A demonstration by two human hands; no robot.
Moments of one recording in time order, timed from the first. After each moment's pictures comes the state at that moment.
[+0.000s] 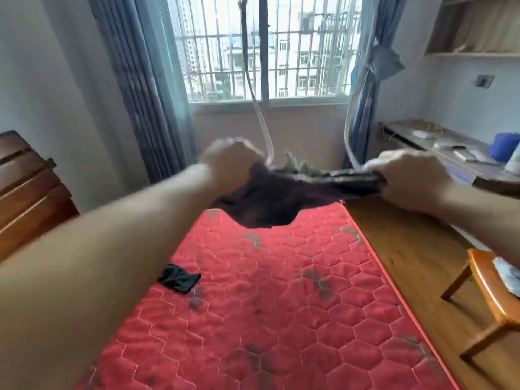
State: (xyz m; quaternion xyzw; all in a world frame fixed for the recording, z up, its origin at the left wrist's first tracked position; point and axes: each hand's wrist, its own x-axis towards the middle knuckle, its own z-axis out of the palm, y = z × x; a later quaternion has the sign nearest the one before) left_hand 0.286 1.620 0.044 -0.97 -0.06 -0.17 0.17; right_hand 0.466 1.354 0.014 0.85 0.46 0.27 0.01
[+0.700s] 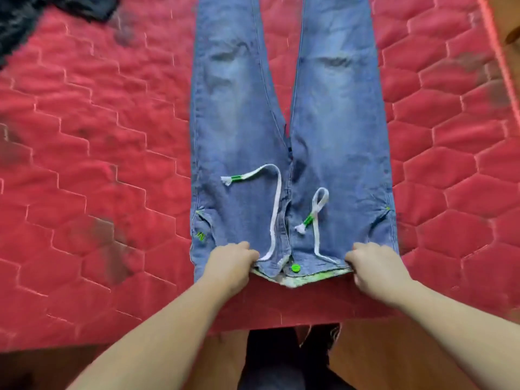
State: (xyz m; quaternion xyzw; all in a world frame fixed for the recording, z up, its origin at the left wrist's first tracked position) left_hand 0.030 1.385 -0.638 -0.93 -0.10 0.35 -0.10; right_hand 0.192 1.147 -0.629 0.83 0.43 -0.31 0.18
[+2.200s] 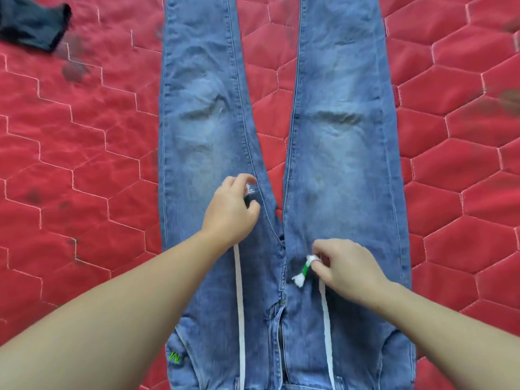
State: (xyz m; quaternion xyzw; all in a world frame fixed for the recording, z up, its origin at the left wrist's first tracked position) left_hand 0.257 1.499 -0.668 -0.86 -0.35 0.12 -0.36; right_hand 0.319 1.272 -0.666 0.86 0.33 -0.37 -0.11
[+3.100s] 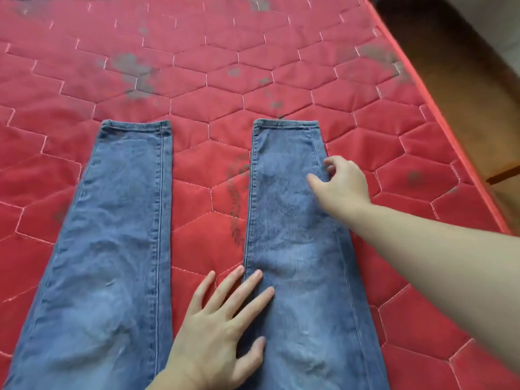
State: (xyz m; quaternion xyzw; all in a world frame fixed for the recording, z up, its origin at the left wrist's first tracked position) left_hand 0.472 1.565 -0.751 -0.99 -0.02 -0.04 -0.16; right_hand 0.757 1.481 -0.702 0.95 0.11 -0.11 -0.28
